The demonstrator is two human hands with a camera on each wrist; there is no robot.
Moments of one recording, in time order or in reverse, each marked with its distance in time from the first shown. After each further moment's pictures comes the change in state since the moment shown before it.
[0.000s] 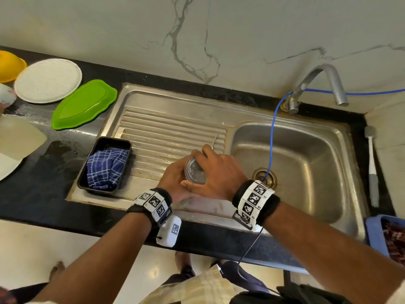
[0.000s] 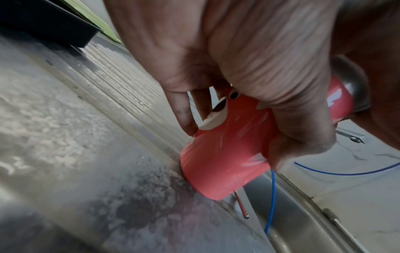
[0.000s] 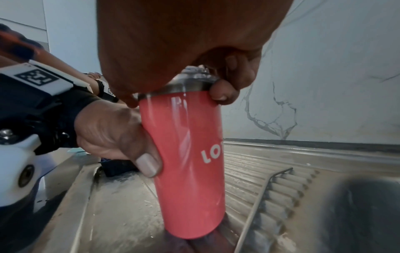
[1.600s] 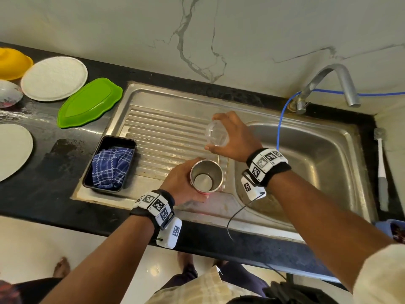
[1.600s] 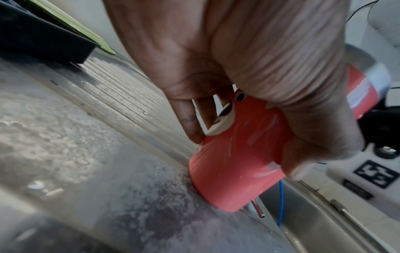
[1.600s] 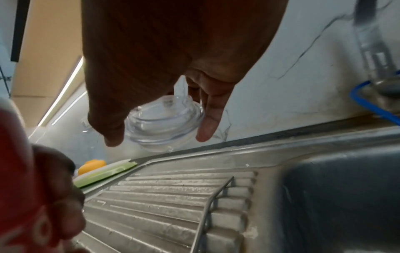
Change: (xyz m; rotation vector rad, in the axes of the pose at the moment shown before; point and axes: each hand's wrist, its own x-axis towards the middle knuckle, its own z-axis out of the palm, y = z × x) left_hand 0.006 -0.020 -0.006 0.301 -0.055 -0.092; right_hand 0.061 0.082 0.000 0.389 0.153 0.102
